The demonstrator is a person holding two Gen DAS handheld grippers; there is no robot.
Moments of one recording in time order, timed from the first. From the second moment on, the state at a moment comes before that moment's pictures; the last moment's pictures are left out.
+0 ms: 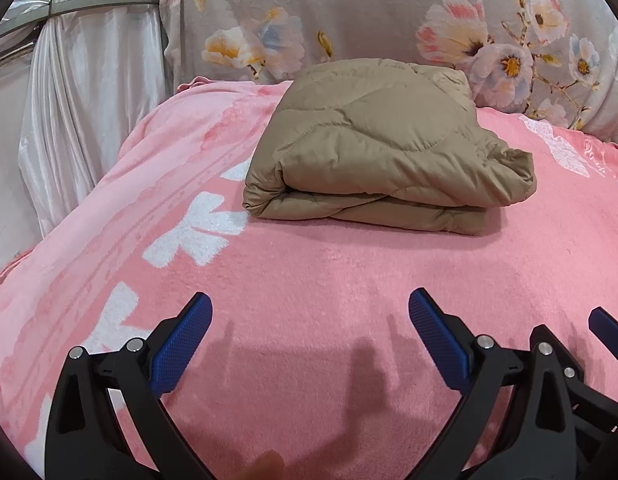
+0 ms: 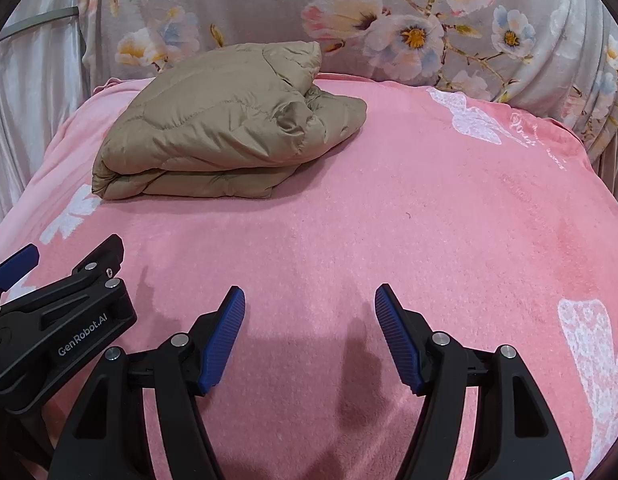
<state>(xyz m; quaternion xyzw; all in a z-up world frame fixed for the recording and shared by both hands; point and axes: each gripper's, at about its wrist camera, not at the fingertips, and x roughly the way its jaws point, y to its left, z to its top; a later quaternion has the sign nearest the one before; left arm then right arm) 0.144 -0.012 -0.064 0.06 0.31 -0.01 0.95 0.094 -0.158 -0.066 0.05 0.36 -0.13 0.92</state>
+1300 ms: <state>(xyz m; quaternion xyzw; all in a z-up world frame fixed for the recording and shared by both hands) 0.142 -0.008 -0.060 0.05 0.31 -0.01 0.95 0.094 -0.153 -0.063 0.04 0.35 -0.13 0.93</state>
